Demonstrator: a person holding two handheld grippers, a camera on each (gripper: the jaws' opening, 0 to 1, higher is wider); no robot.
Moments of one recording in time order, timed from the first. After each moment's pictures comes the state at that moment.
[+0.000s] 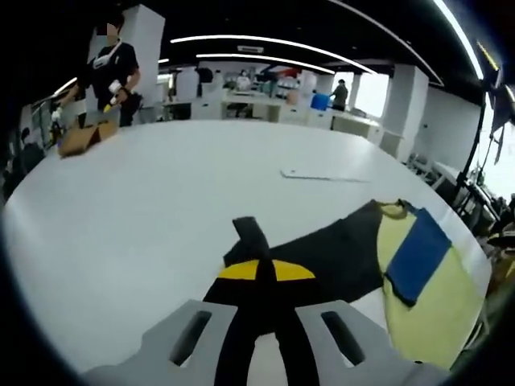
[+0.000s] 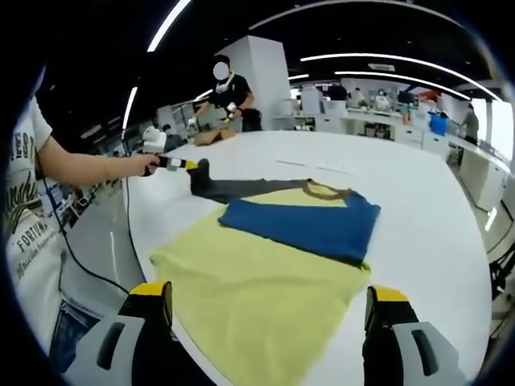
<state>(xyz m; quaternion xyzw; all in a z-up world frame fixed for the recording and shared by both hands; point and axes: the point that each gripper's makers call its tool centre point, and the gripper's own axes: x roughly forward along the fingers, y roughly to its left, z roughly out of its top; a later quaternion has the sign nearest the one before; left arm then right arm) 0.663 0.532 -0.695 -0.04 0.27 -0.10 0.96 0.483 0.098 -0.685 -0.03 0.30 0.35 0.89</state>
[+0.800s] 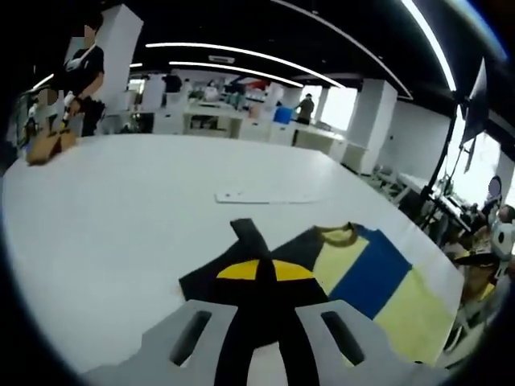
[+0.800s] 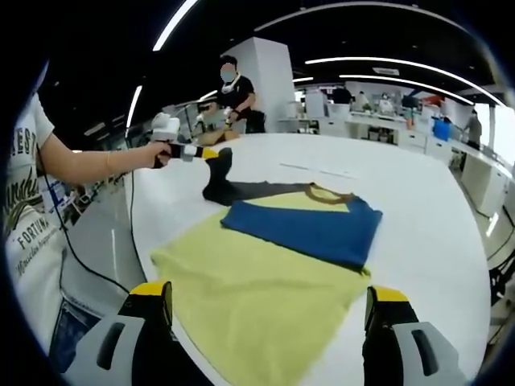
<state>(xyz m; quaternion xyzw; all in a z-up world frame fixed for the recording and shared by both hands) 0.685 0.438 -0.661 -0.07 0.24 -0.19 0.95 0.484 0.098 -0.683 -0.03 0.30 0.35 0.89</state>
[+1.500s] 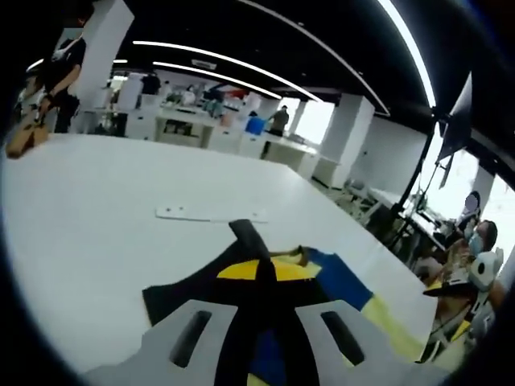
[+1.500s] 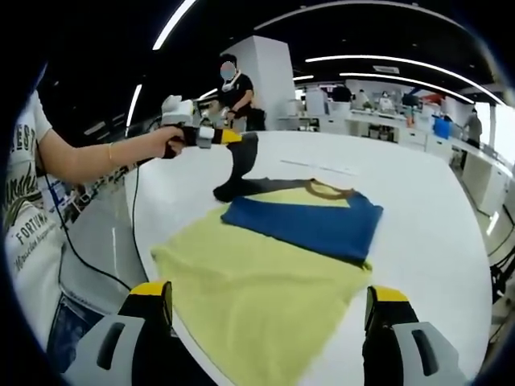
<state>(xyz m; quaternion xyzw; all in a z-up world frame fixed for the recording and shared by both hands) 0.694 0.340 -0.634 -0.12 0.21 -0.26 0.94 0.480 0.096 -0.690 -0.03 0.30 0.35 0.89</state>
